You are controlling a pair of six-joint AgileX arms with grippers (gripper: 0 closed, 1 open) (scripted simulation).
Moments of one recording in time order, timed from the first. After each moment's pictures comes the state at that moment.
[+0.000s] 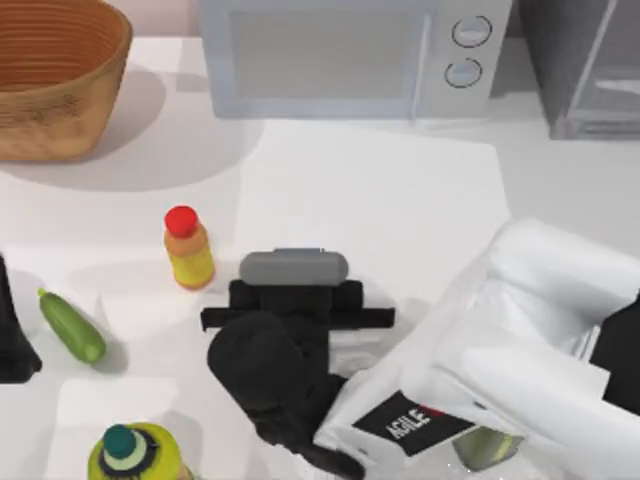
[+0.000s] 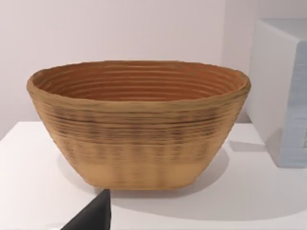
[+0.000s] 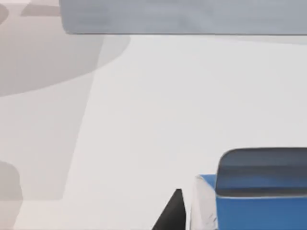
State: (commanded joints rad) left arm 0.00 0.00 0.00 0.00 0.00 0.00; right arm 1.04 2.39 1.13 0.81 1.05 0.38
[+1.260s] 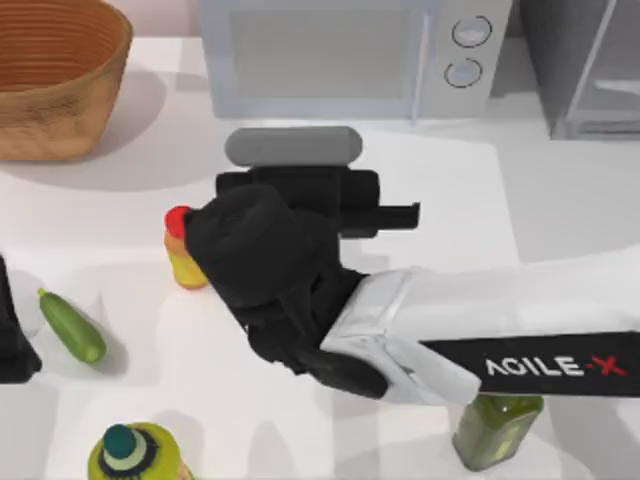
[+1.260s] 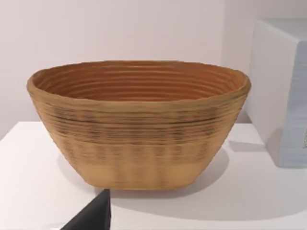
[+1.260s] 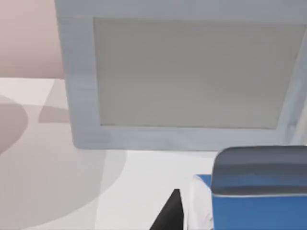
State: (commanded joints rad) left arm 0.00 0.00 0.00 0.00 0.00 0.00; right arm 1.03 1.98 1.18 0.34 1.04 0.36
